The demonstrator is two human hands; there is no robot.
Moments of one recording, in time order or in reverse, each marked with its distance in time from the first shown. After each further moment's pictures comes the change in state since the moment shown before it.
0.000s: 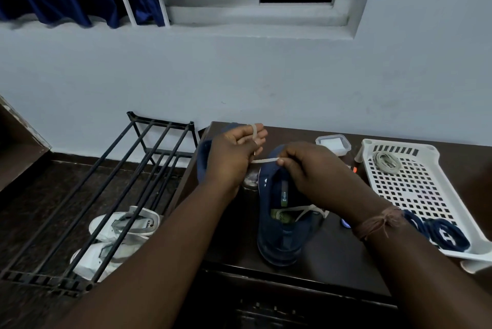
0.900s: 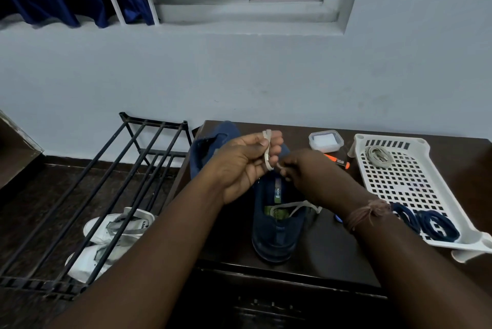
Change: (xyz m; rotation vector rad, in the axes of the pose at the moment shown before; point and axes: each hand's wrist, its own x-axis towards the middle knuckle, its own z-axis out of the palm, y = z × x) left_hand -0.013 0.009 0.012 -0.293 -0.307 -0.313; right_hand -0.002 0.016 0.008 -0.089 -0.227 0.256
